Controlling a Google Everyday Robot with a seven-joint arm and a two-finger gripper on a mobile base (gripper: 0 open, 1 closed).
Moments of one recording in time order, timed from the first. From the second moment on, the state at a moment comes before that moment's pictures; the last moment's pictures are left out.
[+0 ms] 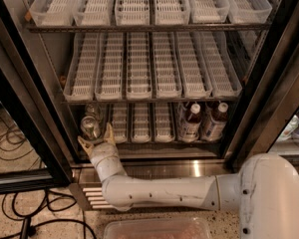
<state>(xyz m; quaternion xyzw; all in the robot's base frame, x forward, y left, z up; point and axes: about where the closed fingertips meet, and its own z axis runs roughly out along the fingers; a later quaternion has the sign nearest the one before) 0.648 0.185 0.607 -0.20 0.68 0.10 0.70</state>
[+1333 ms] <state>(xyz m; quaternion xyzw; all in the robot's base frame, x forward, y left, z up) 0.677 0.196 0.604 -0.18 0.68 0.09 0.71</state>
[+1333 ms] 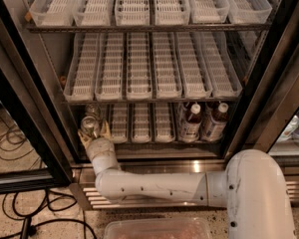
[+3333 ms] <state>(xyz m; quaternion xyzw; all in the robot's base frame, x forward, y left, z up) 0.675 0.189 0.635 -0.18 0.69 0.15 0.69</state>
